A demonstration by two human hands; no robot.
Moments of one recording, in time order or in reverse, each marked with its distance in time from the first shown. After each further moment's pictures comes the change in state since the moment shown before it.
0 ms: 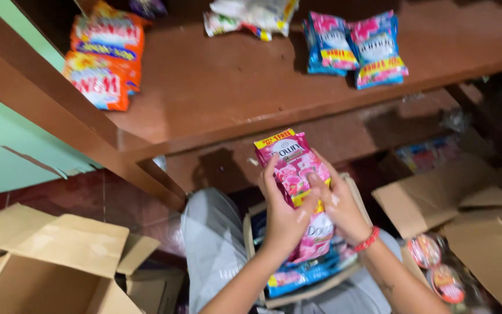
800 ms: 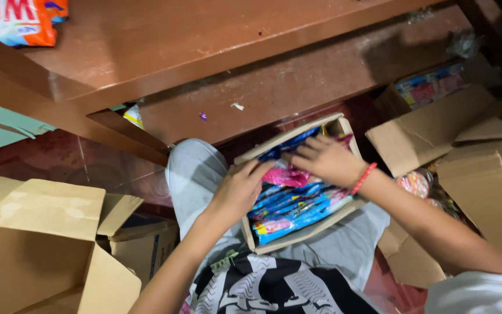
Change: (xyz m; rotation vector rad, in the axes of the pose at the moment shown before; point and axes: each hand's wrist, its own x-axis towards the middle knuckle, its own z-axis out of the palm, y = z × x) left_hand -0.020 -0.058 -0.085 0.602 -0.727 0.215; right_hand 0.002 0.062 -0.054 -1.438 -0.656 -0.863
